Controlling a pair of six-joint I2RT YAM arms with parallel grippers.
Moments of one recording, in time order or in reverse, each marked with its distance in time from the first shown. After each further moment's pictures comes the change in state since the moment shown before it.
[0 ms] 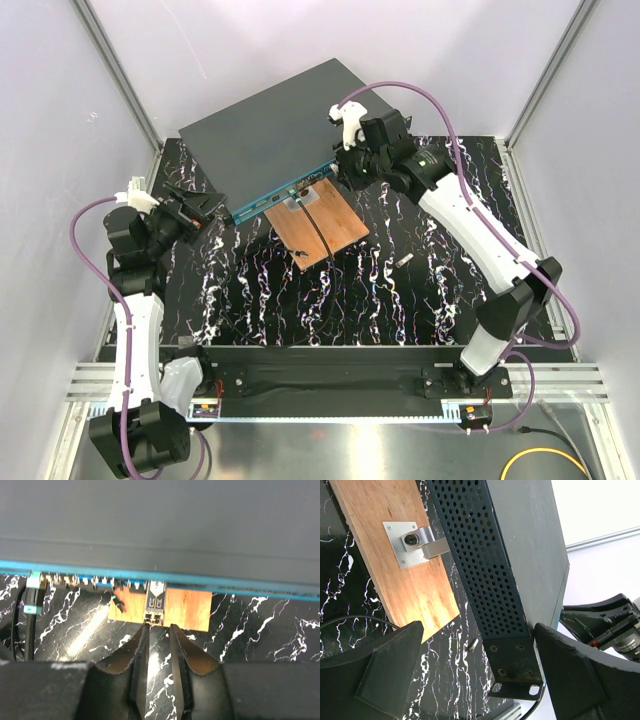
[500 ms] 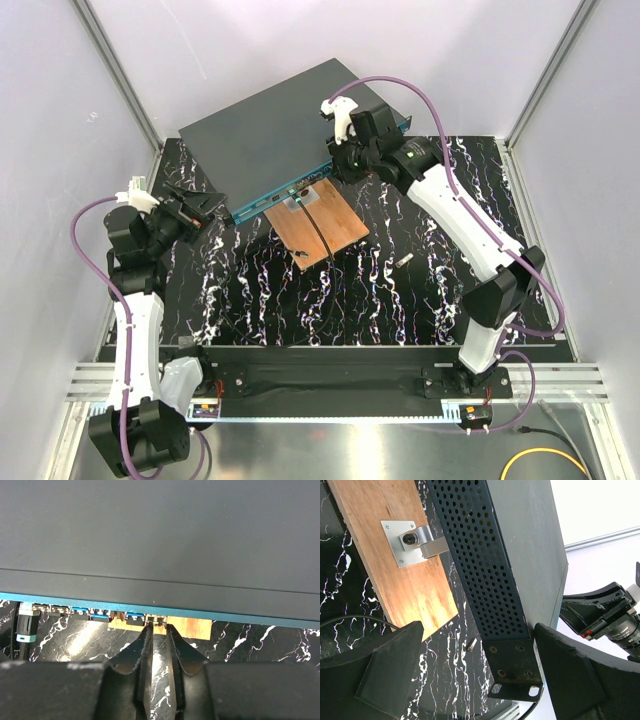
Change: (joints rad) left arm -0.001 0.007 0.000 0.008 0.005 -0.009; right arm 0.000 0.111 0.121 -0.020 0.001 0.005
